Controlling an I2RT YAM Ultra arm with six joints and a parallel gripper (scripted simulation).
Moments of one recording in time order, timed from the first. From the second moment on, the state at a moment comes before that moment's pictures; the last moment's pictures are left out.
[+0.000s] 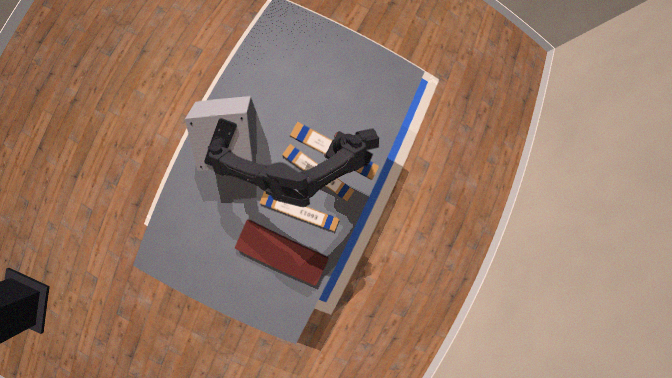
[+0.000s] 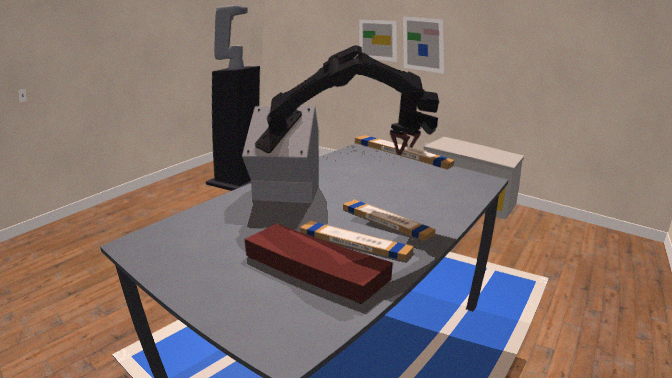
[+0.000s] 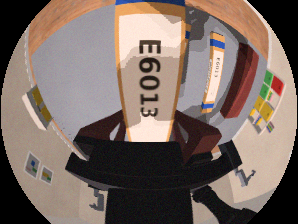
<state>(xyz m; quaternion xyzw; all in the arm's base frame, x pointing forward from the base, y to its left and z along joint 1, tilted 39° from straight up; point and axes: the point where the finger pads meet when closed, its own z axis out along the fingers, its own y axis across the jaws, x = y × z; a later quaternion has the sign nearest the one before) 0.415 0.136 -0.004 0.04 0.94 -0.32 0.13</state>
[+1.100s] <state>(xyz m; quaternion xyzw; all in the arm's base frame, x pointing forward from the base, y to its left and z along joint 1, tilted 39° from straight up) 0.405 0.076 0.044 0.04 0.94 -0.31 0.13</state>
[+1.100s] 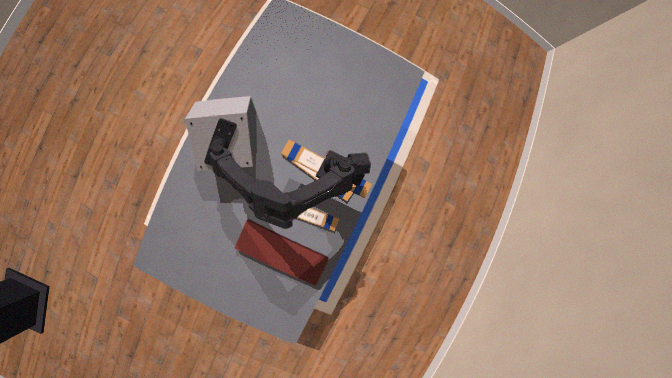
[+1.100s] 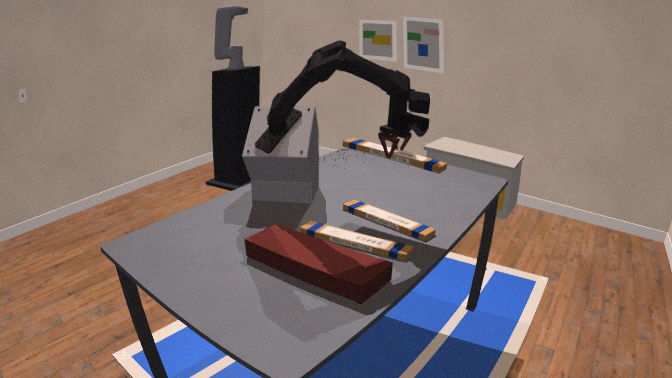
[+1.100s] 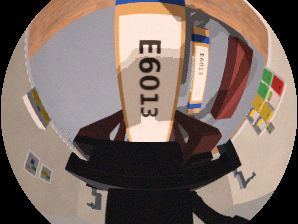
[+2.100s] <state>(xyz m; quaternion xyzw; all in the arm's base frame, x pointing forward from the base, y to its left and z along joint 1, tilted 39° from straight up) 0.395 0.022 0.085 0.04 0.94 -0.31 0.13</state>
